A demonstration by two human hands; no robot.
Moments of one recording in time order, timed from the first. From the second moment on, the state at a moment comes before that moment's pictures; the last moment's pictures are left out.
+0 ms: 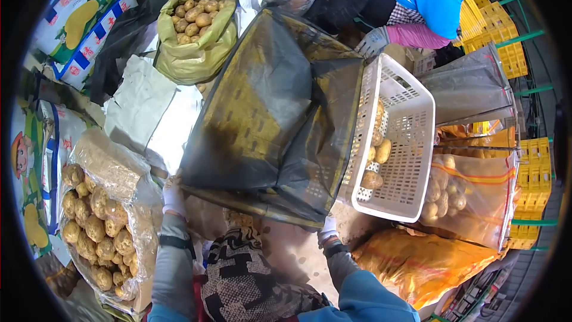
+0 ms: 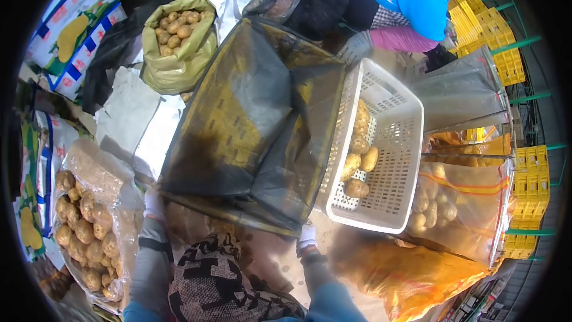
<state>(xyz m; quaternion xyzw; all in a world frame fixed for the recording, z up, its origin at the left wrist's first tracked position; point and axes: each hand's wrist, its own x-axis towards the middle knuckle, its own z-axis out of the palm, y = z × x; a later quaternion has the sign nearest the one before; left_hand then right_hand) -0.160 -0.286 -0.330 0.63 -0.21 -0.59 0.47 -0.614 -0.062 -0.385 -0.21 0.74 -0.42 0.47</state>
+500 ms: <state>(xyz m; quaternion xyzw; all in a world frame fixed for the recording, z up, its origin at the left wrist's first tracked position) -0.211 -0.288 -0.168 0.56 -0.48 -0.48 0.46 -0.623 -0.129 -0.166 -0.52 0.72 0.24 0.40</state>
